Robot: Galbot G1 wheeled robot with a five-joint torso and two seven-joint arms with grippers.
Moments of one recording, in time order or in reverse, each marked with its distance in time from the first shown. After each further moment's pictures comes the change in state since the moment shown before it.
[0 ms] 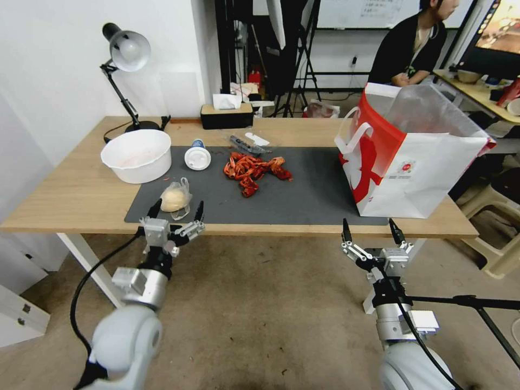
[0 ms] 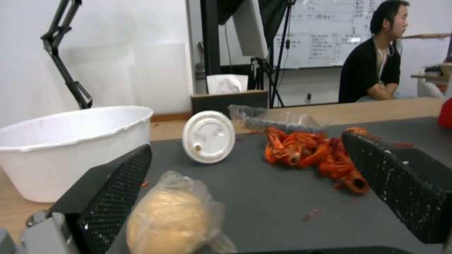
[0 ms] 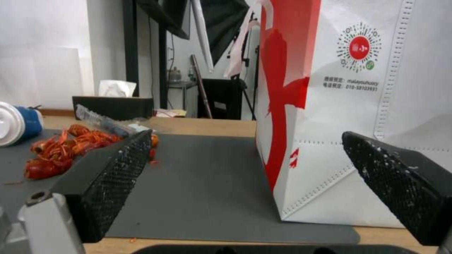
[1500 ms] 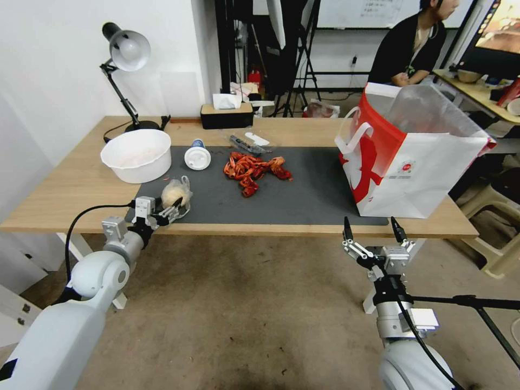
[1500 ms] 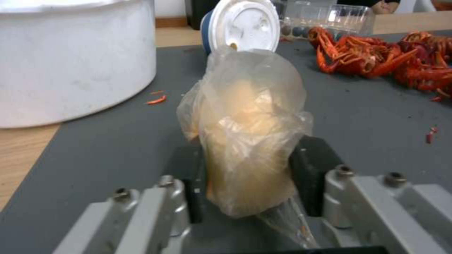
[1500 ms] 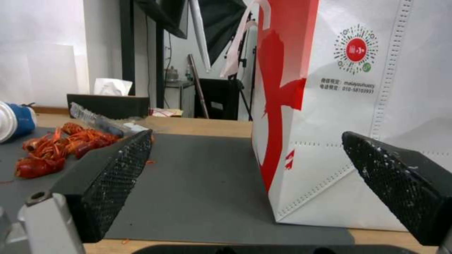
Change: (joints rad) left arm -0.239 0.298 0.069 0.310 -0.310 0.184 0.059; right arm 0.008 0.005 0.005 -0.007 -0.014 -0.009 0.003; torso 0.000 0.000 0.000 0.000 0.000
